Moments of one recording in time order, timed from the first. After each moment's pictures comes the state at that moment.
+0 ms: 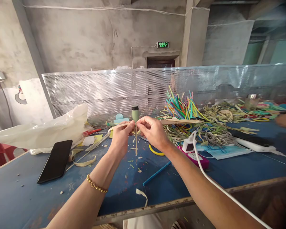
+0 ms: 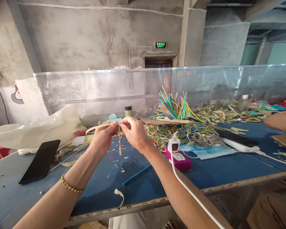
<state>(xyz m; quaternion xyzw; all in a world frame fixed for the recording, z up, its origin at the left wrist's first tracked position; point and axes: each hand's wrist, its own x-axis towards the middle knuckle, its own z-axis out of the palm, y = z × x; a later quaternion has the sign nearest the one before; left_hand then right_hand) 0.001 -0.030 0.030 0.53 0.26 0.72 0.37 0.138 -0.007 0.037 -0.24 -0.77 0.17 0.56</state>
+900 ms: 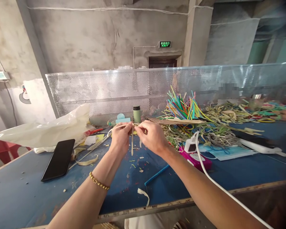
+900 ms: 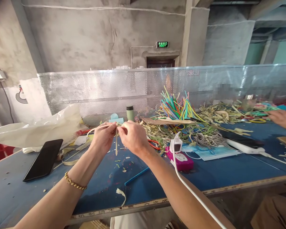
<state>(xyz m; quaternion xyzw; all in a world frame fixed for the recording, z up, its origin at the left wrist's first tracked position) -0.003 -0.019 0.027 0.42 0.23 0.78 0.41 0.130 -0.021 0.035 -0.32 -0.79 -0.07 0.51</state>
